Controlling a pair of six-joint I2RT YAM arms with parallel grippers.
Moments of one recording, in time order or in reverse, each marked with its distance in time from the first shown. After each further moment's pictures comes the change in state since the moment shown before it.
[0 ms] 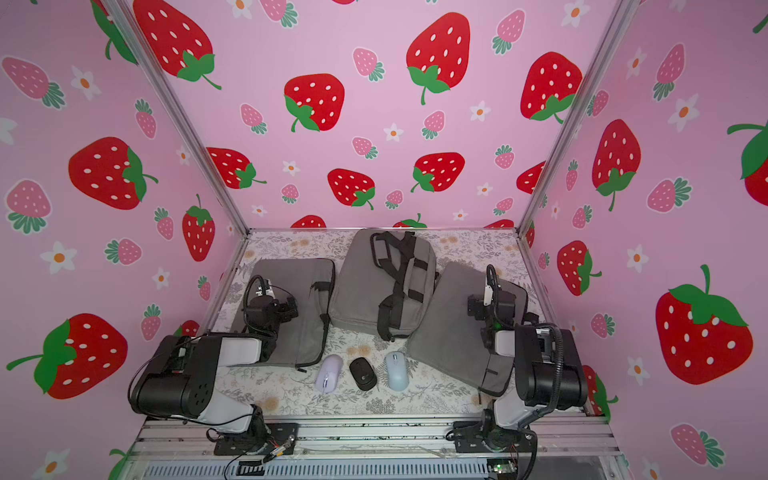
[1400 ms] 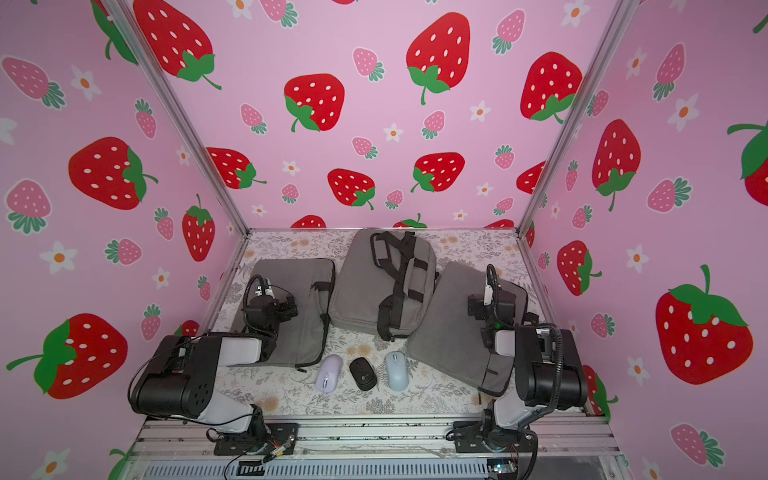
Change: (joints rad) left arm -0.011 -0.012 0.006 -0.013 -0.020 0.006; right arm 0.000 -0.018 0.028 -0.073 0.006 0.000
